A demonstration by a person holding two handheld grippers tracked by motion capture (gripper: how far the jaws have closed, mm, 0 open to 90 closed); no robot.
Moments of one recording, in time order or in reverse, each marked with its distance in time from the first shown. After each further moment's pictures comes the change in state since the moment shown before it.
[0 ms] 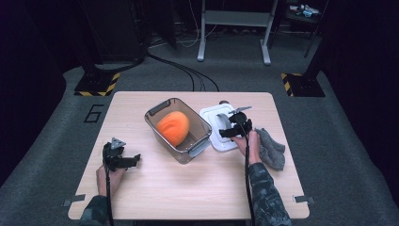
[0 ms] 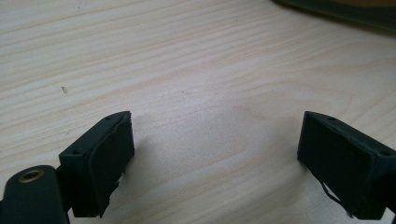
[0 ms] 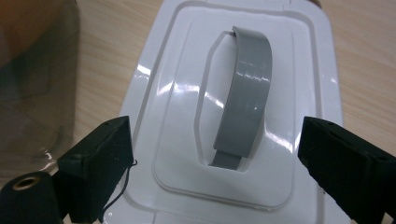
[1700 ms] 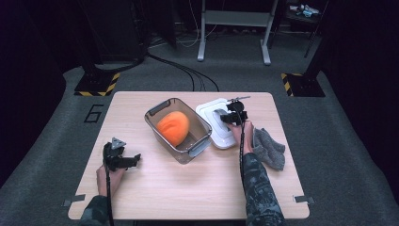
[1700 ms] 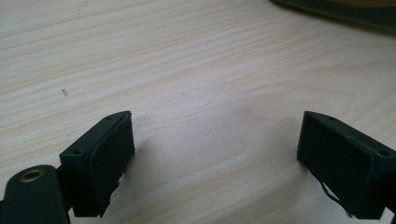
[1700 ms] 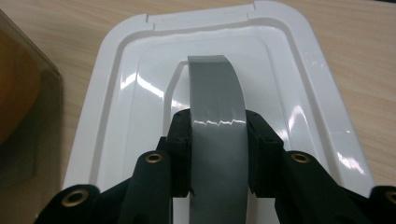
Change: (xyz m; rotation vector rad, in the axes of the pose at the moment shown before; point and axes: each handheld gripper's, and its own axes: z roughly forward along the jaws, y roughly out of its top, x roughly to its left) left arm -0.001 0.000 0.000 -0.001 0.004 0.008; right arm -0.014 0.037 0.023 -0.068 0.009 0.128
